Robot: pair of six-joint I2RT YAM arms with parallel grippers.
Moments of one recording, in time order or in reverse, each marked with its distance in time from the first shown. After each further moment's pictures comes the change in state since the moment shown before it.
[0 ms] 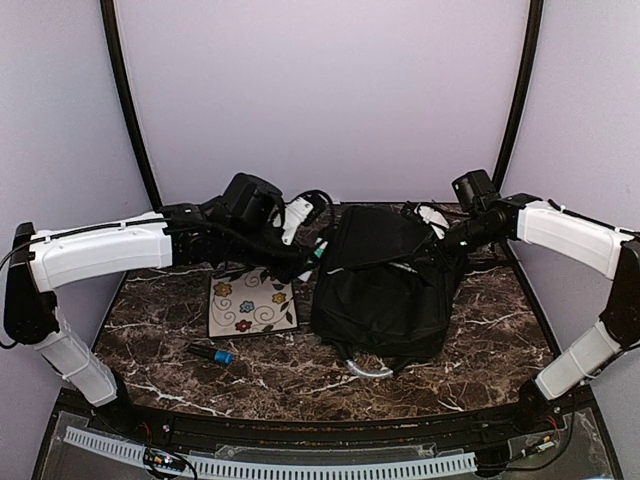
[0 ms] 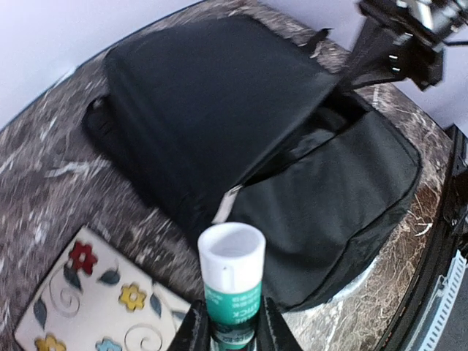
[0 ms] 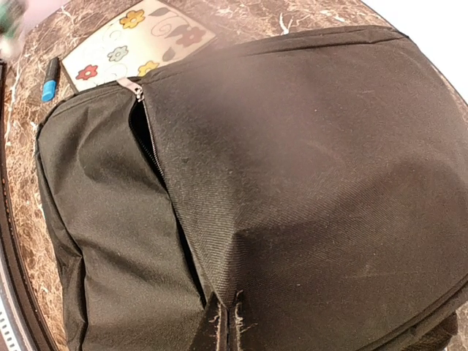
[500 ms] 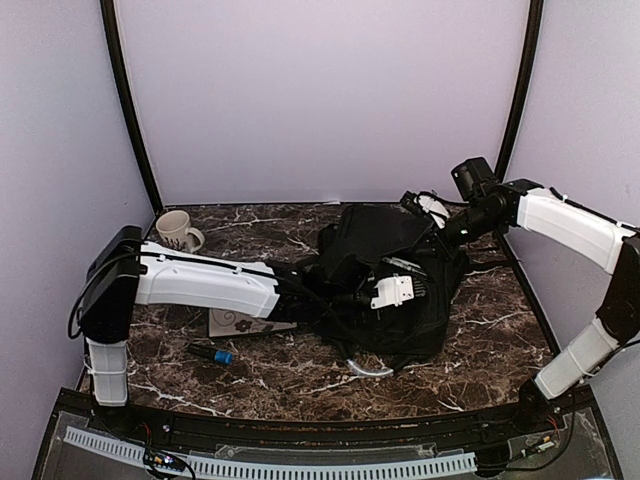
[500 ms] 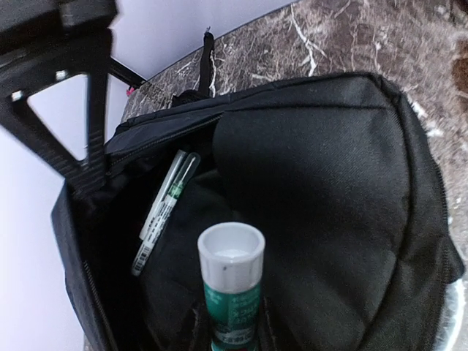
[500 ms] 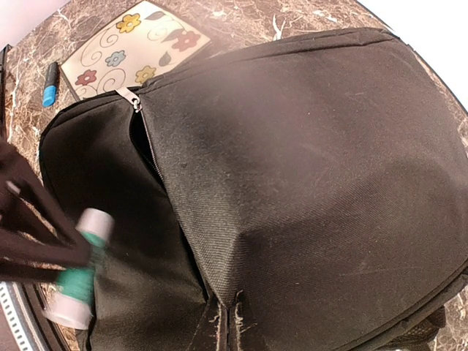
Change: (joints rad) left arm -0.281 0.425 0.148 0.443 -0.208 0.751; right arm 0.000 0.022 0.119 -0.119 0.023 0.011
